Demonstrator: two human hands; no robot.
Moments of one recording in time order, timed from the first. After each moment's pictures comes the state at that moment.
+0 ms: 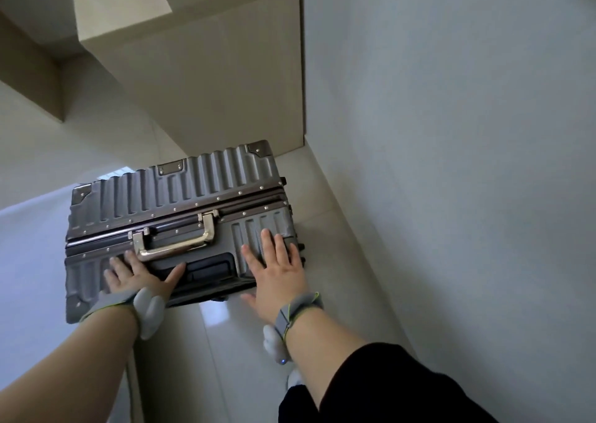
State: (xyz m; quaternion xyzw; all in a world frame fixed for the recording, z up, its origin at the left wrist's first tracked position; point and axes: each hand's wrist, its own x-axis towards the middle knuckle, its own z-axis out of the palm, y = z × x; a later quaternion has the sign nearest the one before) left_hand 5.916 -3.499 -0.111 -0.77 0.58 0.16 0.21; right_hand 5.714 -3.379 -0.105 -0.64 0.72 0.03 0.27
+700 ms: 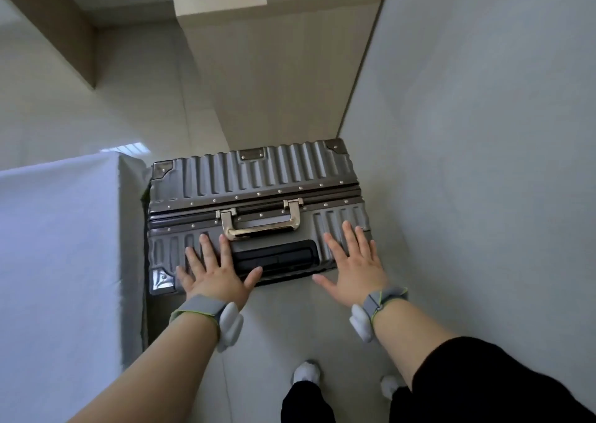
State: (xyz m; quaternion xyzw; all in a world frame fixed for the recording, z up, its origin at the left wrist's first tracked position) left_hand 5.946 -3.464 -0.091 -0.64 0.69 0.20 0.27; right_hand 5.719 -3.378 -0.098 -0.60 0.76 0.11 0.25
